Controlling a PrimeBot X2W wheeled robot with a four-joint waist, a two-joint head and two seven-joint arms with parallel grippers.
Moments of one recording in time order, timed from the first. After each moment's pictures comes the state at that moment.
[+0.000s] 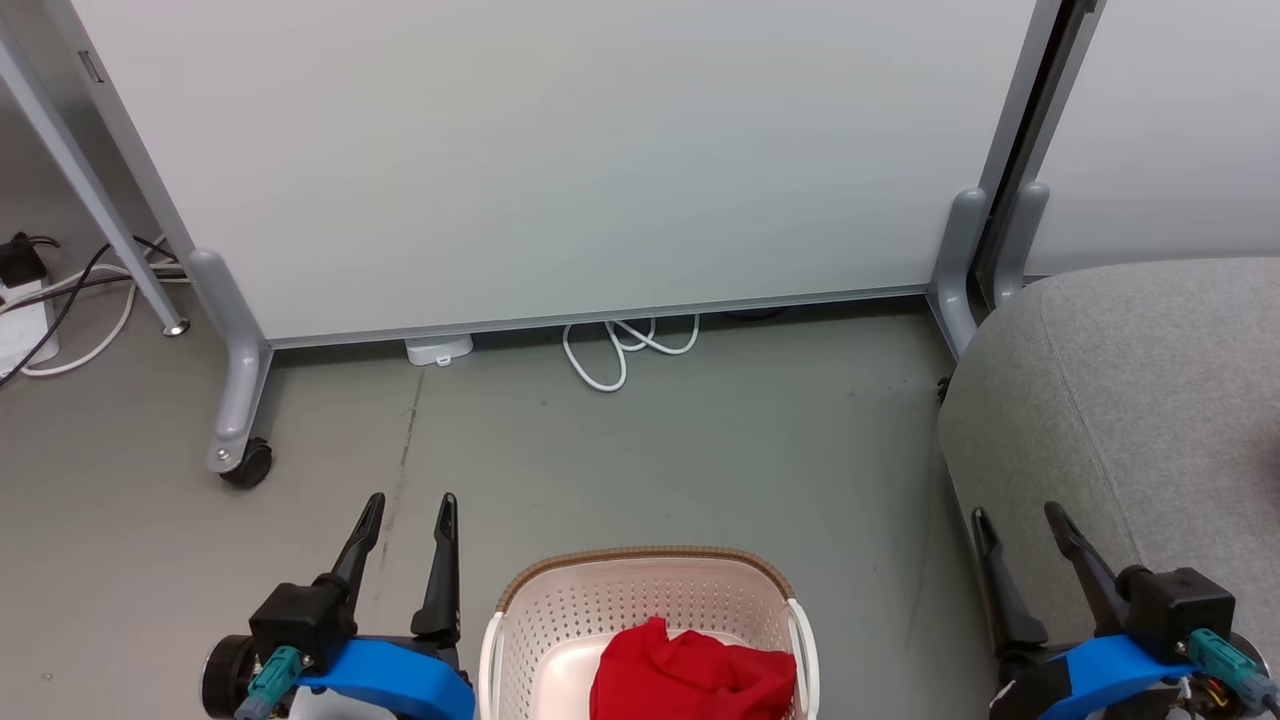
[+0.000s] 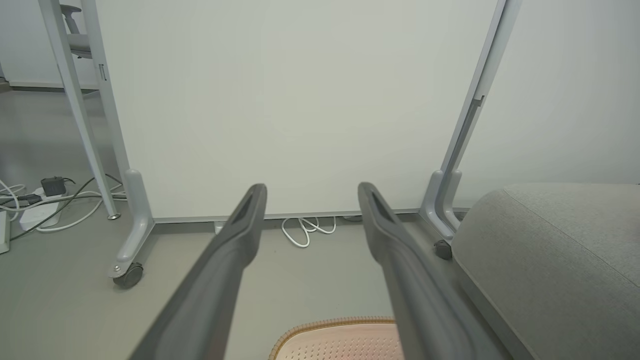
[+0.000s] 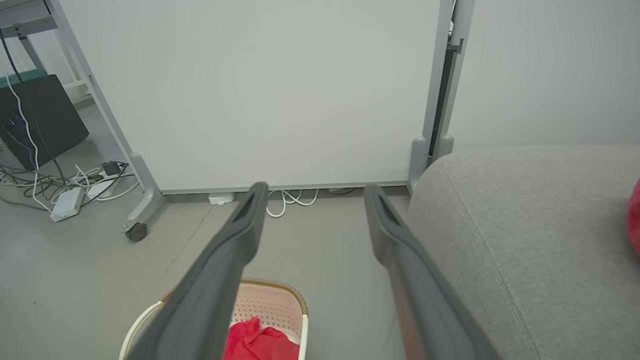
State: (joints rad) left arm -0.08 0.08 -0.15 0.36 -0.25 -0.13 -0.26; right arm 0.02 -0.05 -0.04 0.12 0.14 0.13 -0.08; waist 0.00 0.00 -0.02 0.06
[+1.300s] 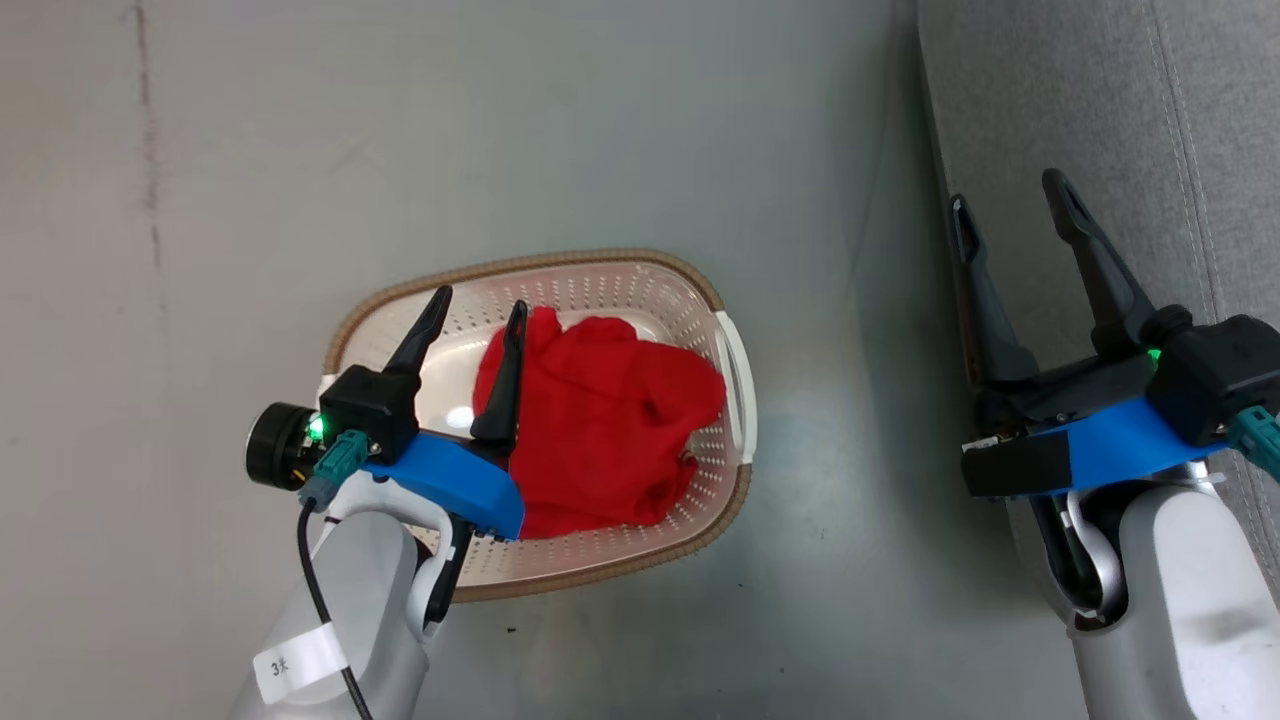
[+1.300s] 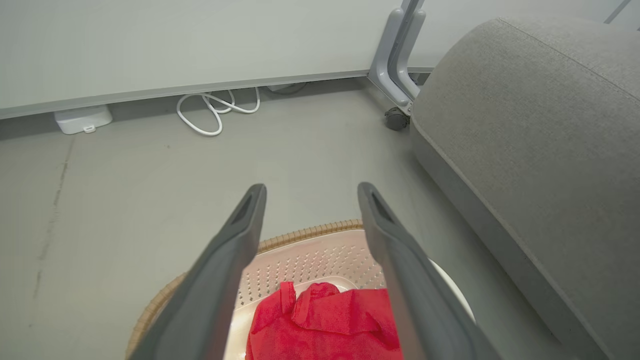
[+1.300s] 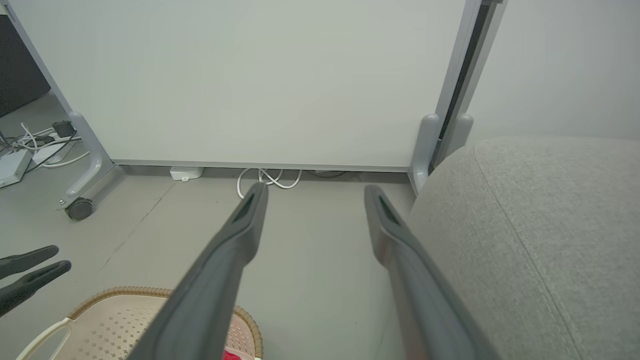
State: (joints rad) left arm -0.46 0.09 -0.31 0.53 -0.25 -0.13 -0.26; right arm -0.36 -0.08 0.05 -0.02 0.09 0.13 -0.09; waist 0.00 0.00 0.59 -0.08
